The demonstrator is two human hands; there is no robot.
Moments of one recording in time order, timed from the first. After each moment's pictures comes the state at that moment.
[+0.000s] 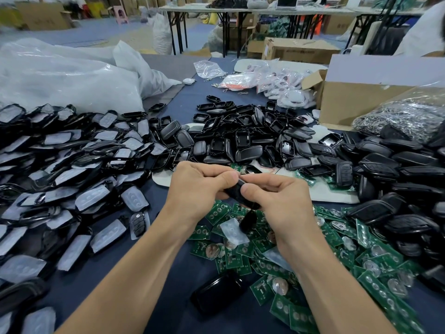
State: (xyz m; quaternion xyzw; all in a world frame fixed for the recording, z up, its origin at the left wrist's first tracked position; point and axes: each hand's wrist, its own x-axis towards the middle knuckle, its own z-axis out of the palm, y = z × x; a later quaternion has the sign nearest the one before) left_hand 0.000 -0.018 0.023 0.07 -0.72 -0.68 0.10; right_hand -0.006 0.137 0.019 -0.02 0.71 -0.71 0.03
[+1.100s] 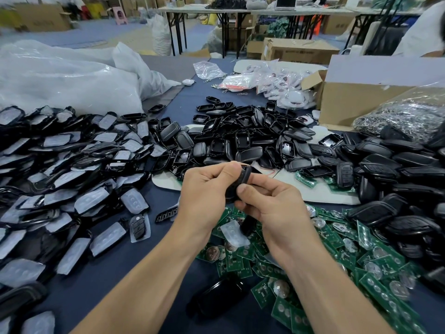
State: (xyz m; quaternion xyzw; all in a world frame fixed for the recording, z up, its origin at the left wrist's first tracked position) left_hand 0.006 0.003 0.022 0.05 -0.68 -0.72 0.13; right_hand -0.001 0.126 0.015 0.00 0.56 -0.82 0.10
